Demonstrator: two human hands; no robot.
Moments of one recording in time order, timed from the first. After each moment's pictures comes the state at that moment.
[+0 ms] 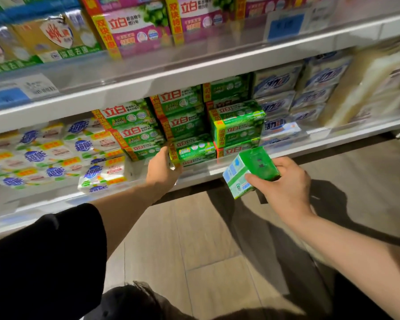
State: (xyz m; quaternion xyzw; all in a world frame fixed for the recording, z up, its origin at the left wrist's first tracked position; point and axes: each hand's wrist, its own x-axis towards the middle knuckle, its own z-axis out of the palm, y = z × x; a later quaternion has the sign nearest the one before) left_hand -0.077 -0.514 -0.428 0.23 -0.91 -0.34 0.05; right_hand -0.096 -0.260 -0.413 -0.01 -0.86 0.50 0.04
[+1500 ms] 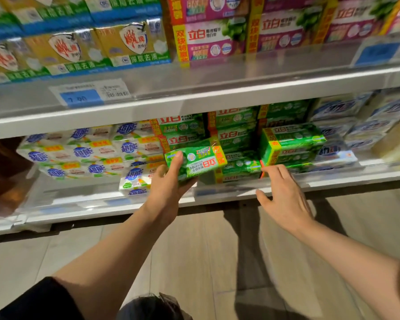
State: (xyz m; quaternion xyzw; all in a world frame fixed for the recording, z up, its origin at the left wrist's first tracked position) left_hand -0.028 -0.552 -0.384 0.33 -0.49 -0.79 0.15; right_hand -0.115 -0.340 -0.413 0.25 -0.94 0.24 0.00
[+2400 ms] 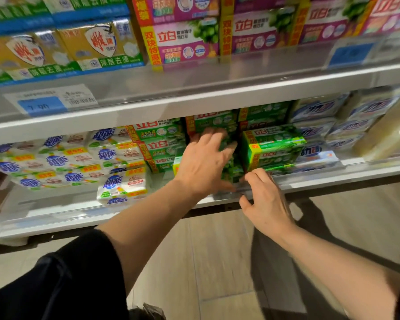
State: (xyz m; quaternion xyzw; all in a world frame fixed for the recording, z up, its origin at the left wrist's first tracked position) left_hand -0.104 -0.503 -0.363 -0.05 -0.99 0.07 0.08; right_hand -0.118 -0.338 -0.421 0.29 -0.92 0.26 0.03
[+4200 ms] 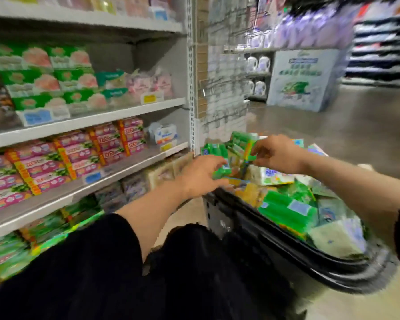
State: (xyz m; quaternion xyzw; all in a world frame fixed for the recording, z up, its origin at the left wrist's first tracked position) left_hand 0.022 -0.064 -0.076 -0.39 -0.90 -0.21 0.05; right_hand 0.079 0.149 -0.026 0.05 -0.99 0.09 0.11
